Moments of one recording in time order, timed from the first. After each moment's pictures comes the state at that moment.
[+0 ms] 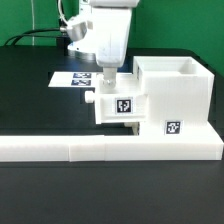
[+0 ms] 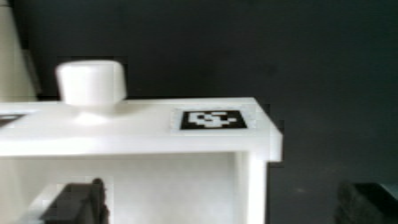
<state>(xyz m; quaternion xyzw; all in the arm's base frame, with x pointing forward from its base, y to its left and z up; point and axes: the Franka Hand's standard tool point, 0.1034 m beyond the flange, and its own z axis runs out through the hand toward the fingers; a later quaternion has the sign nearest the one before) 0.556 -0.010 0.093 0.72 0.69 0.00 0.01</state>
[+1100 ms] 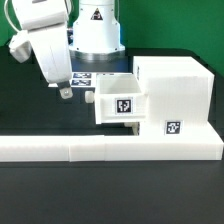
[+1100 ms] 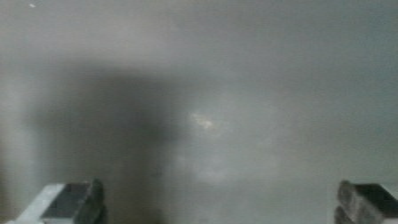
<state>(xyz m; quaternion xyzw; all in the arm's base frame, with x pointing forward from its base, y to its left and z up) 0.536 -0.073 0.057 0.66 0.74 0.06 -0.10</state>
